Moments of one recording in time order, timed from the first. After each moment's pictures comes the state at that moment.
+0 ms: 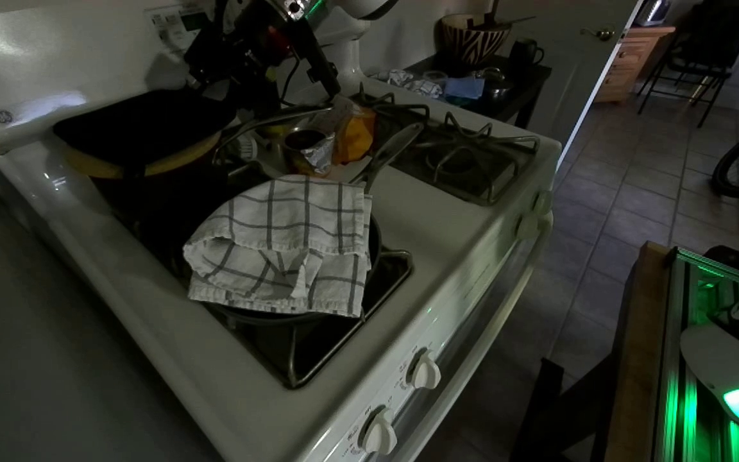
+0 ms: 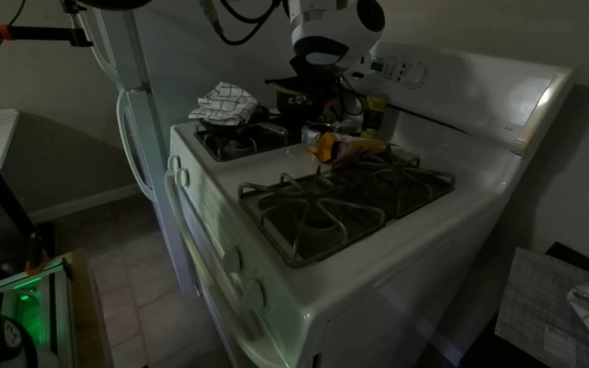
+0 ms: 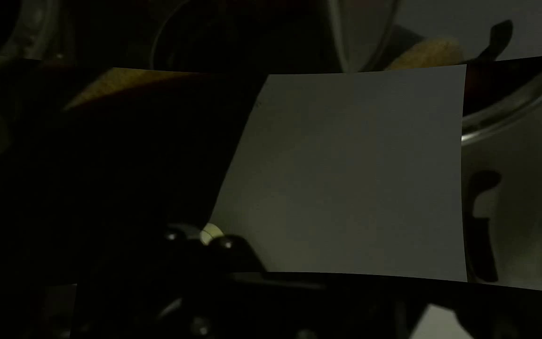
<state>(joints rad) 0.05 0.66 0.18 -1.36 0.96 2.29 -0.57</state>
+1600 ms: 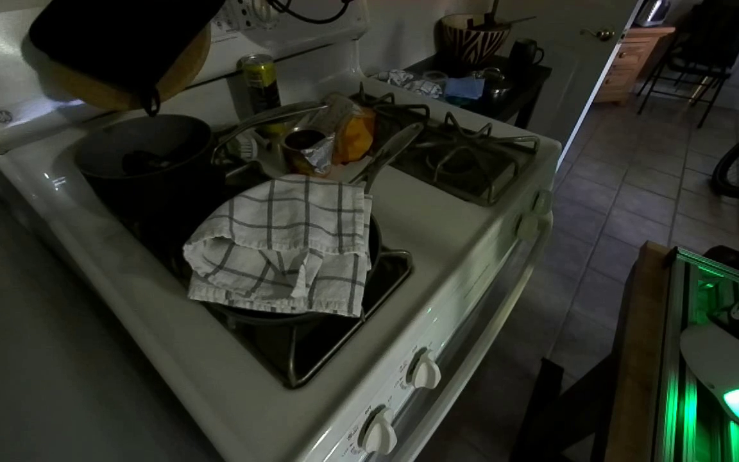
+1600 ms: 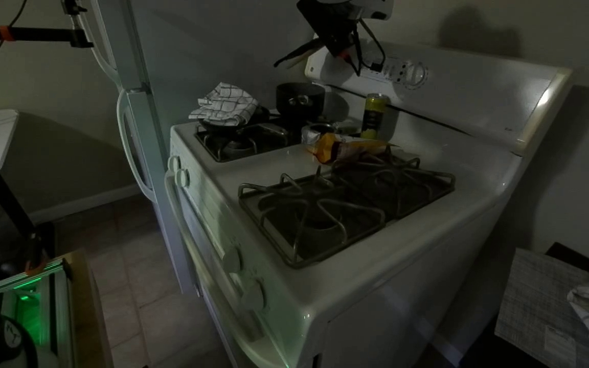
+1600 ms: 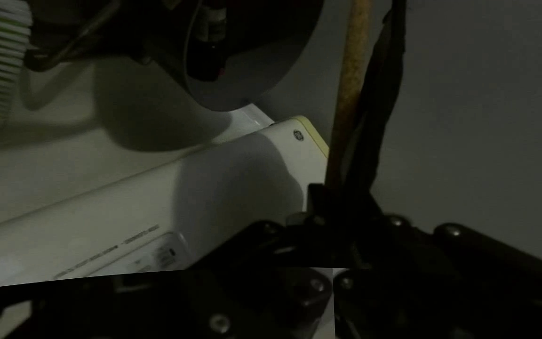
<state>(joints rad) -0.04 0.46 0.20 -1.39 0.98 2.25 -0.55</state>
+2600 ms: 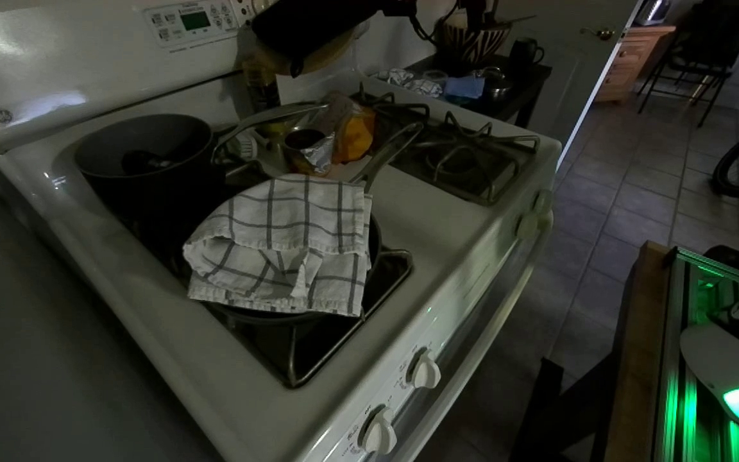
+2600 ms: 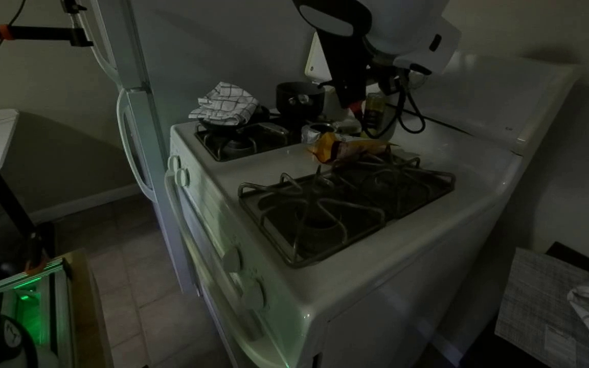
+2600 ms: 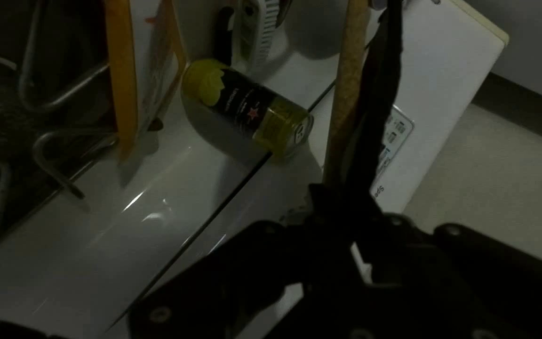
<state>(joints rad) -0.16 0.13 0.00 -1.94 1.37 2.39 -0.69</state>
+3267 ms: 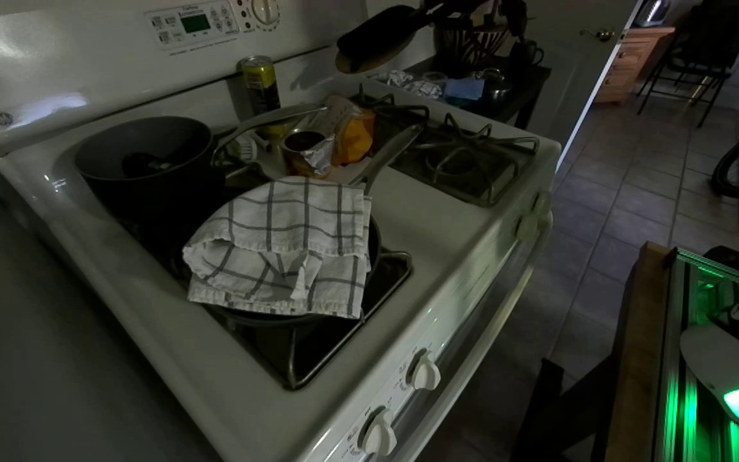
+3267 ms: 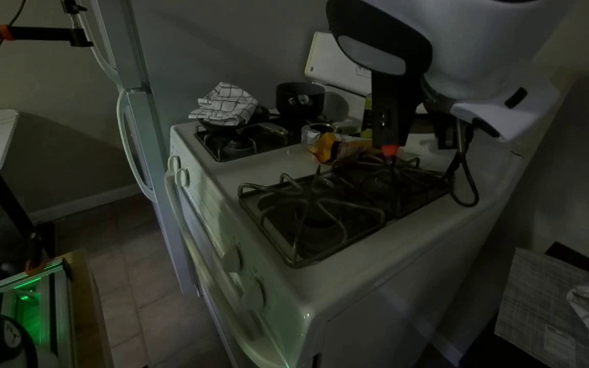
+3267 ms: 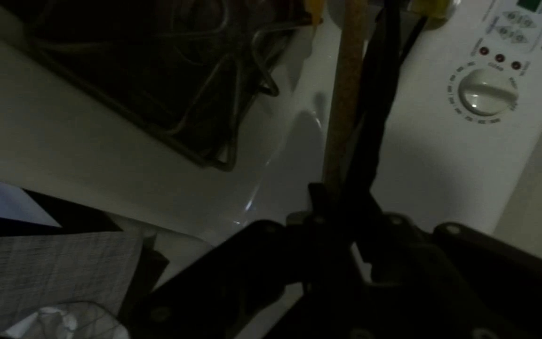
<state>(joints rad) -0.21 0.17 -0.17 -1.97 1.30 2.45 -0.49</state>
